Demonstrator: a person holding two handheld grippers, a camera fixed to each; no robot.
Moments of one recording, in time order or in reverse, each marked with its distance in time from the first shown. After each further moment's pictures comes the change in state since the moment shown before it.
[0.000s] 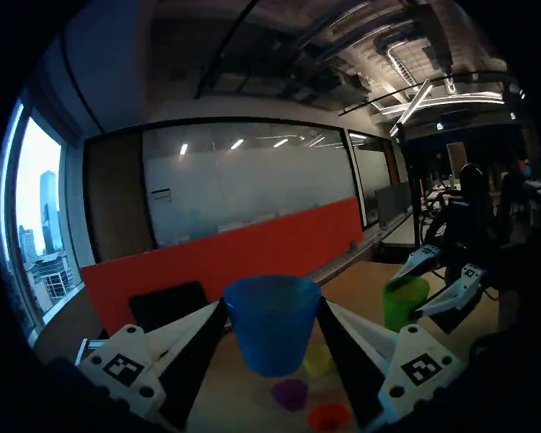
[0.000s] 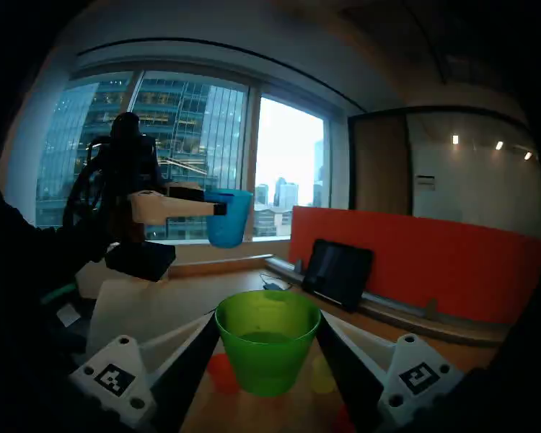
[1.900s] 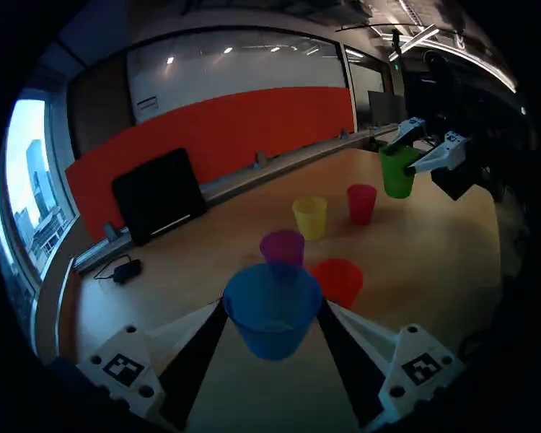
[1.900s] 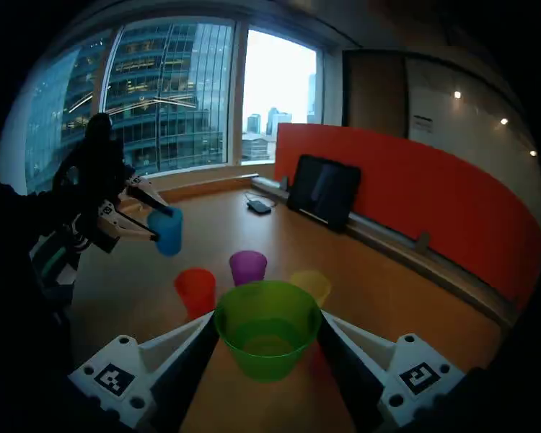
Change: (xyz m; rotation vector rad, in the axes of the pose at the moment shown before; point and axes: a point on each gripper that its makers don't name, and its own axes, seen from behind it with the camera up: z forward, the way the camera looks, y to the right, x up) left arm -0.234 0.017 -0.057 -0.068 -0.472 0.005; right arm -0.114 0.049 -0.034 -0.028 -0.370 0.020
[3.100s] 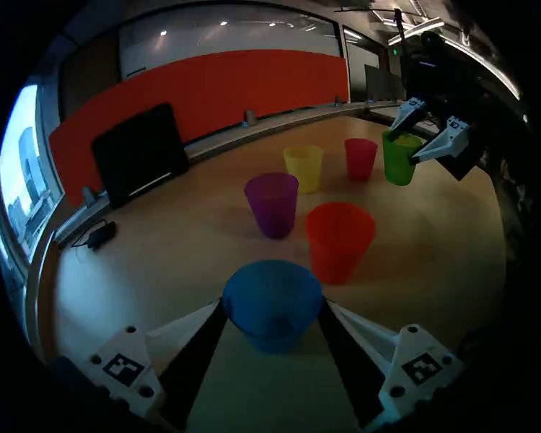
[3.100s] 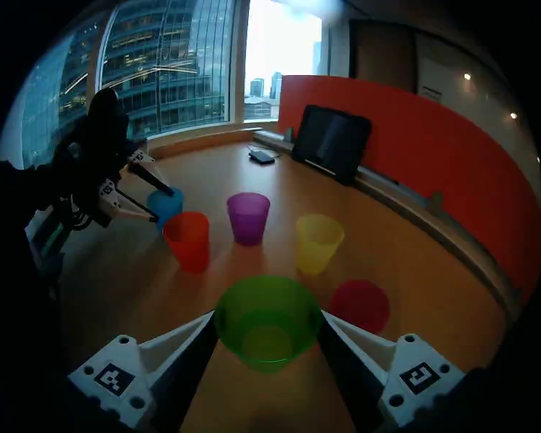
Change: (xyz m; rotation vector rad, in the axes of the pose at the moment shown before) left arm -0.072 0.011 0.044 -0.063 -0.119 -0.029; right arm -0.074 0.001 0.028 0.014 -0.183 -0.002
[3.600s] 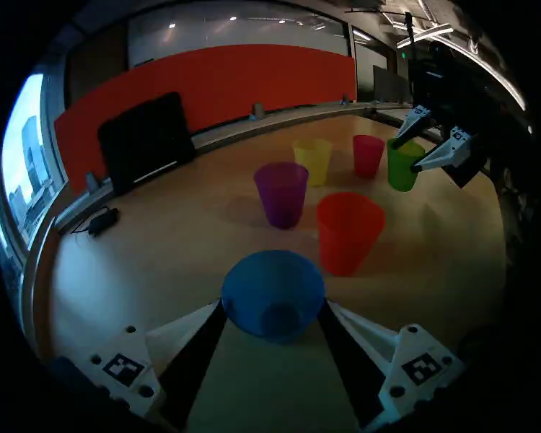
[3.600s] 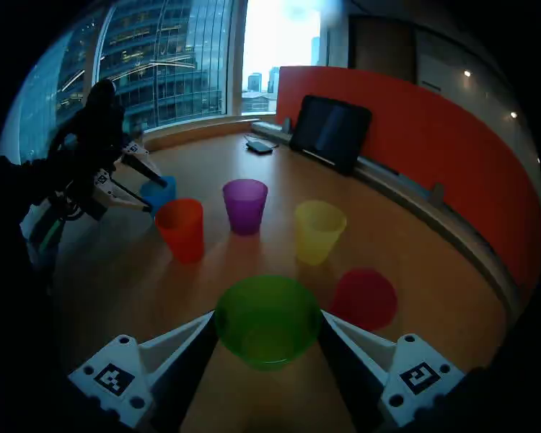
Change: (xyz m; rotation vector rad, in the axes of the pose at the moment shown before) left arm -0.014 -0.006 -0.002 0.004 -0.022 -0.043; right arm -0.015 0.002 0.015 -0.012 -0.030 0.002
